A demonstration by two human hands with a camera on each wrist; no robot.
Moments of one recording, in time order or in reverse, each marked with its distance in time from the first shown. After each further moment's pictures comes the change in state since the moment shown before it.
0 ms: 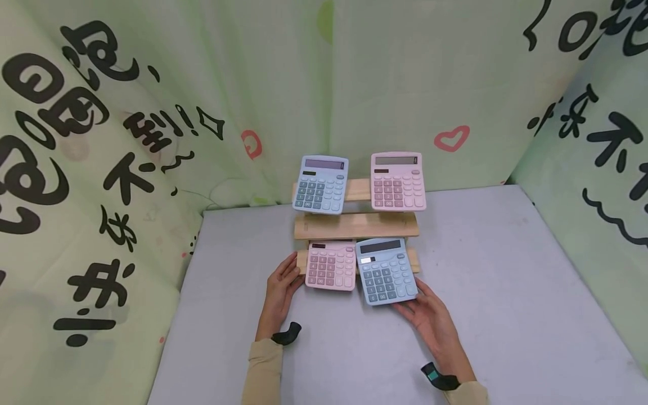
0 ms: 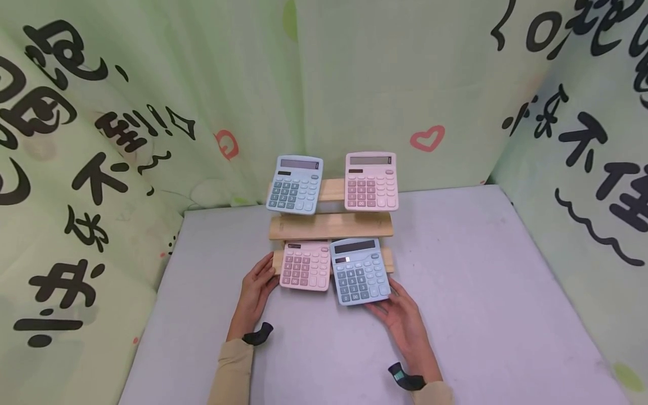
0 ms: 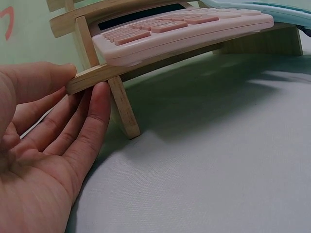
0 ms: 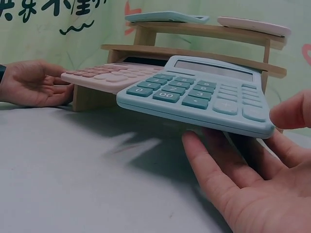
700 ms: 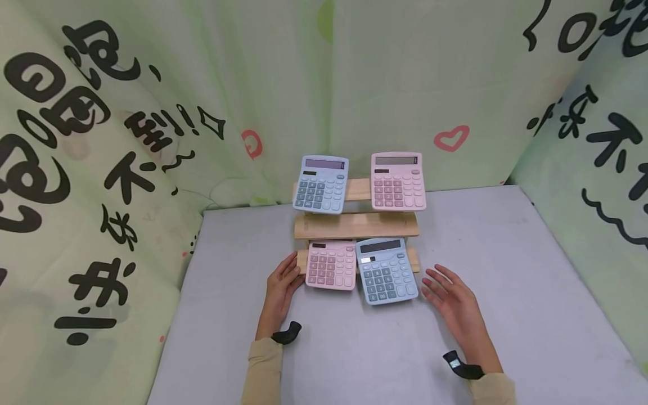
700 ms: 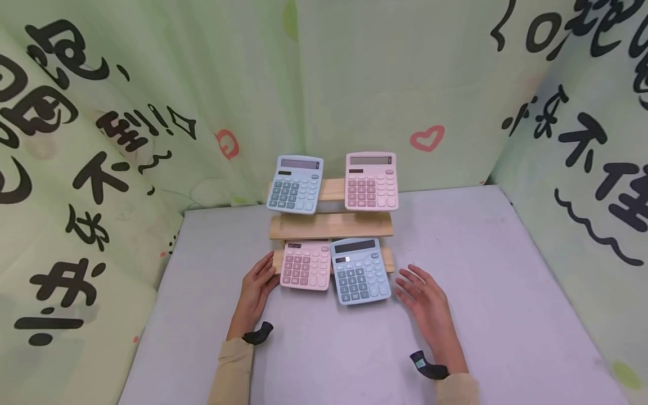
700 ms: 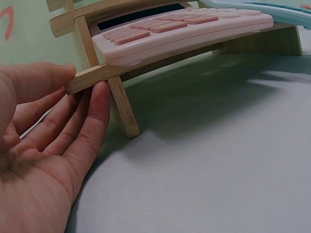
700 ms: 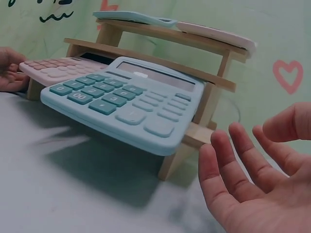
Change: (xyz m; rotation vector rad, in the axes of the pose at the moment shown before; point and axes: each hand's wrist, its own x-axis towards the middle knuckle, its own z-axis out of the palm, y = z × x) left_hand -0.002 0.002 0.001 -0.007 -0.008 0.000; right_hand -0.006 -0.048 -0.017 -0.235 0.100 -0.090
